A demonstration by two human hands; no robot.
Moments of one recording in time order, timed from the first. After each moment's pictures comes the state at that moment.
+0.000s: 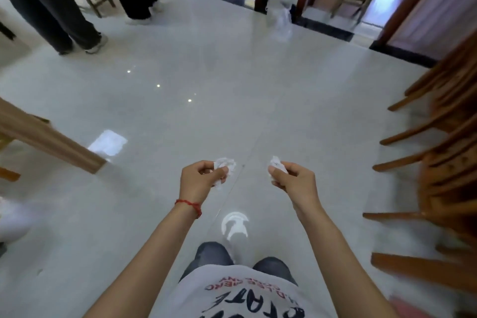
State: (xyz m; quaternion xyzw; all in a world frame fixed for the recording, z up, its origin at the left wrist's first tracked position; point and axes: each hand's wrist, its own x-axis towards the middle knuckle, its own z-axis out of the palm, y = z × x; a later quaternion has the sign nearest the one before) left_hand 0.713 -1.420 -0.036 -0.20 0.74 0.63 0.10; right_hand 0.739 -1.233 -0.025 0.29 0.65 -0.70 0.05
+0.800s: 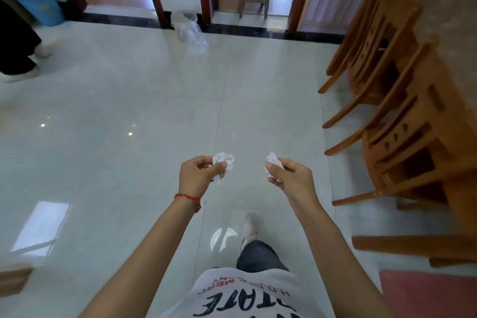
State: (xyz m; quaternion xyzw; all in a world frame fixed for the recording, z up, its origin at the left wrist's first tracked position) left_hand 0.515 -1.246 -0.052 -0.04 0.77 0.60 0.22; right_hand 0.615 -1.088 -0.035 0.41 0.55 -0.72 -0.09
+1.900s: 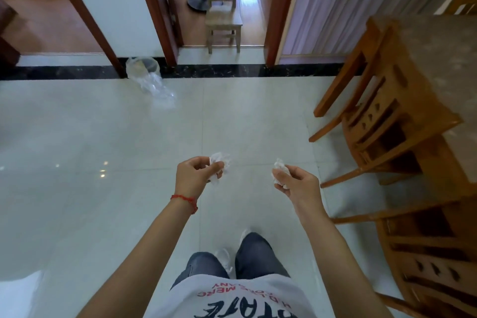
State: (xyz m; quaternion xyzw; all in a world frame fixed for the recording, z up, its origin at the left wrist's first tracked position) left_hand 0.059 -0.946 -0.033 0.00 0.74 0.61 0.28; right_hand 0.195 -0.797 -0.033 0.47 0.51 -0.71 -0.16
